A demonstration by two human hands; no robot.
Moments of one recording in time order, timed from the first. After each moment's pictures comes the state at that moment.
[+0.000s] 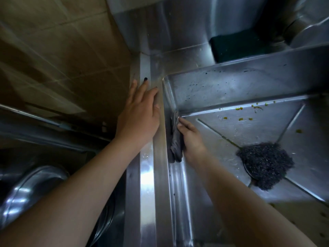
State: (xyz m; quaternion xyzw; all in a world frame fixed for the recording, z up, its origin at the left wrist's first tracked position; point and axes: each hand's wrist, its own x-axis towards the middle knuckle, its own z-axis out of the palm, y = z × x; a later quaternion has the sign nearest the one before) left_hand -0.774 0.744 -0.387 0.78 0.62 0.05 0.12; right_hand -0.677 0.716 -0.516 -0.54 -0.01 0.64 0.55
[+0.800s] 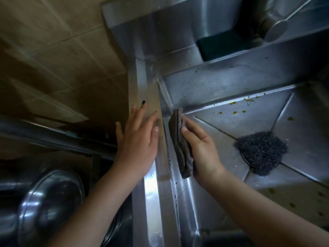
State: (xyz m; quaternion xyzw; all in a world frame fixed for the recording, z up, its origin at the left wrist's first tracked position) left_hand -0.788 0.674 -0.375 0.77 0.61 0.05 0.16; right_hand -0.665 0.637 -0.425 -0.45 -0.11 0.64 0.61
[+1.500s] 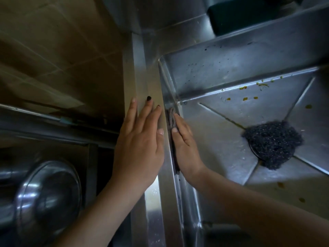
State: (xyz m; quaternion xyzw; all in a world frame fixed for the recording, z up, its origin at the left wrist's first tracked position) left_hand -0.791 0.664 -0.393 0.82 0.56 0.07 0.08; right_hand -0.702 0.647 -0.496 -0.58 -0.35 0.52 0.51
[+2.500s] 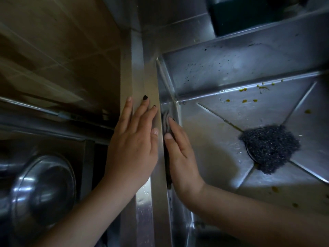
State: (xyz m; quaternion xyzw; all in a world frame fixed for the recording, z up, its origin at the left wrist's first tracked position) left_hand -0.788 0.665 -0.395 0.83 0.56 0.08 0.03; right_hand -0.700 0.627 -0.449 -0.55 -0.31 0.57 0.53
